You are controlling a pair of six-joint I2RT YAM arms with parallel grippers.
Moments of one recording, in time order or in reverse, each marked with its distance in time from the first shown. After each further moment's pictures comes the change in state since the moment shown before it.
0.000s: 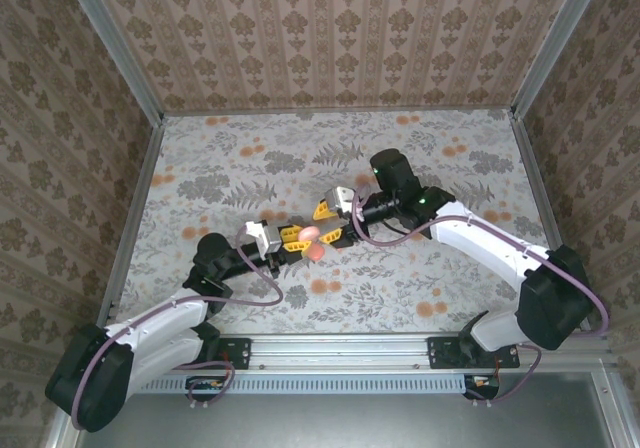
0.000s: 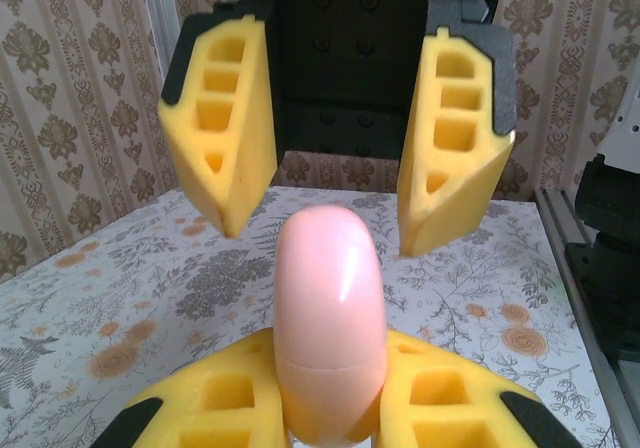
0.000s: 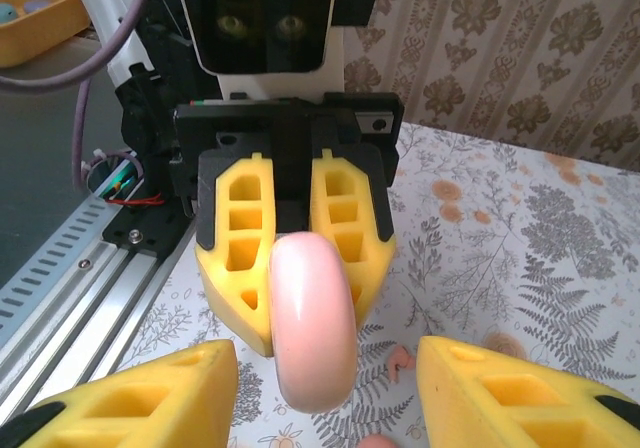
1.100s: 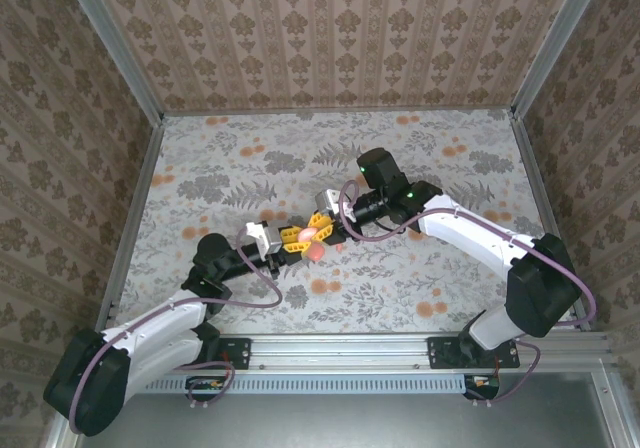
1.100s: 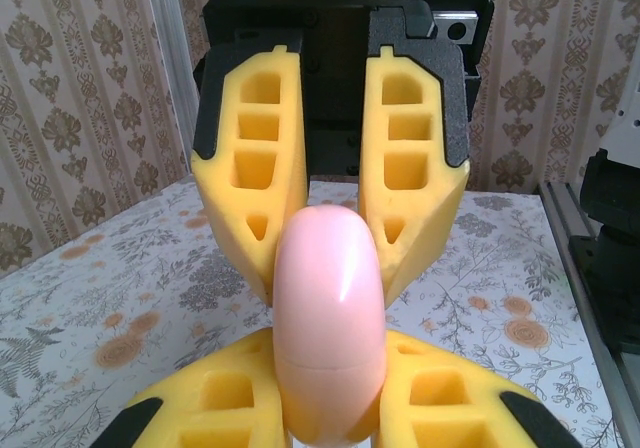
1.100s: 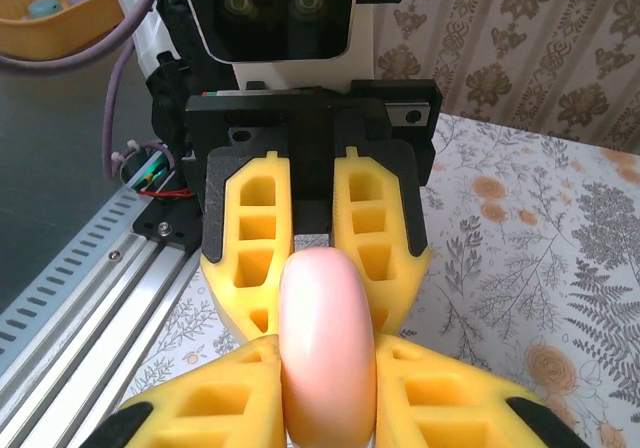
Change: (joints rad) left arm -0.007 -0.029 0.002 -0.053 -0.016 0.018; right arm 0.026 0.081 0.077 -0.095 -0.032 -0.059
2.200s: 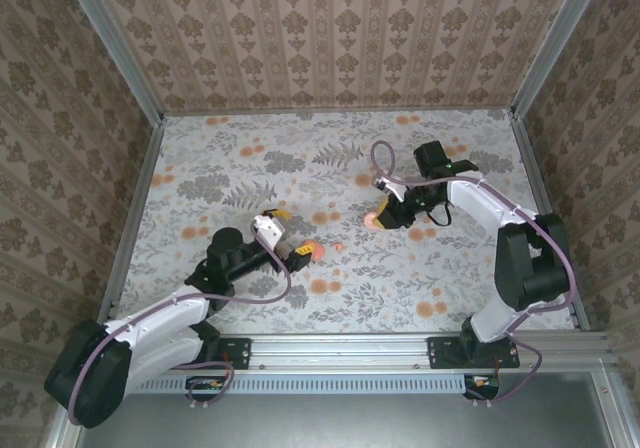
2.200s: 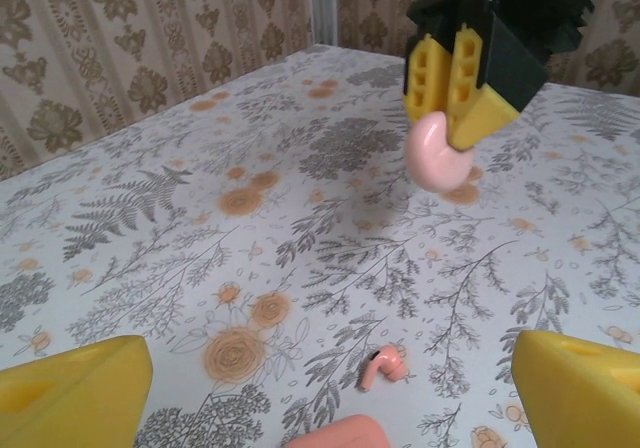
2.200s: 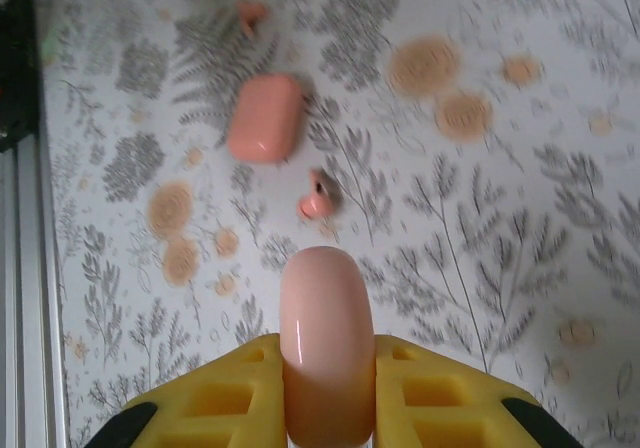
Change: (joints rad) left arm -0.032 0.050 0.040 -0.249 -0.372 0.076; right arm -0.430 0.137 0.003 -0.462 0.230 0.063
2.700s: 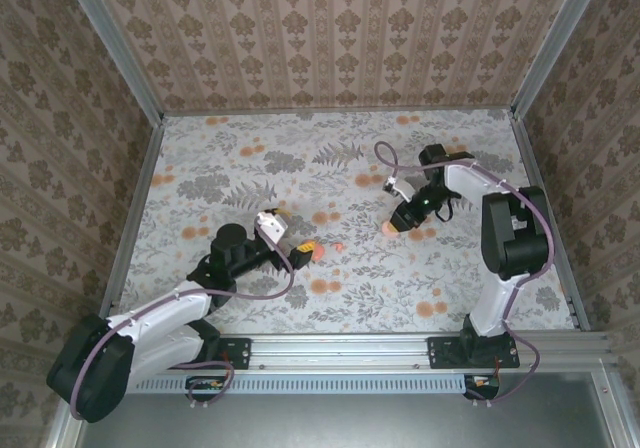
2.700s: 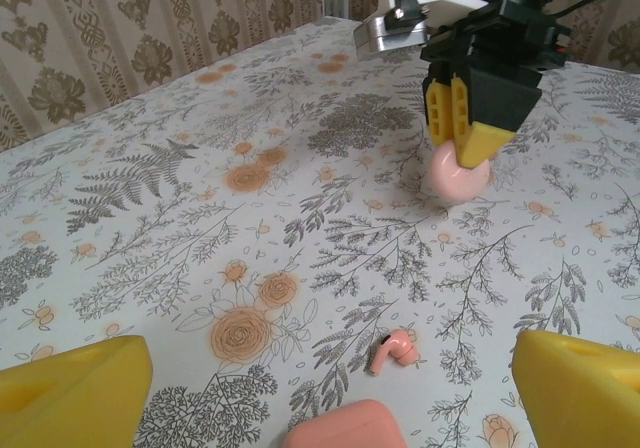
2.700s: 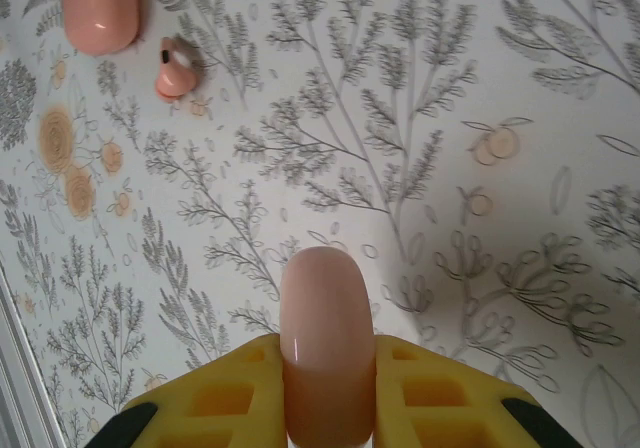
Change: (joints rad) left arm 0.000 0.033 0.030 -0.044 -0.009 0.000; right arm -0.087 0.213 0.116 -0.166 0.145 0.012
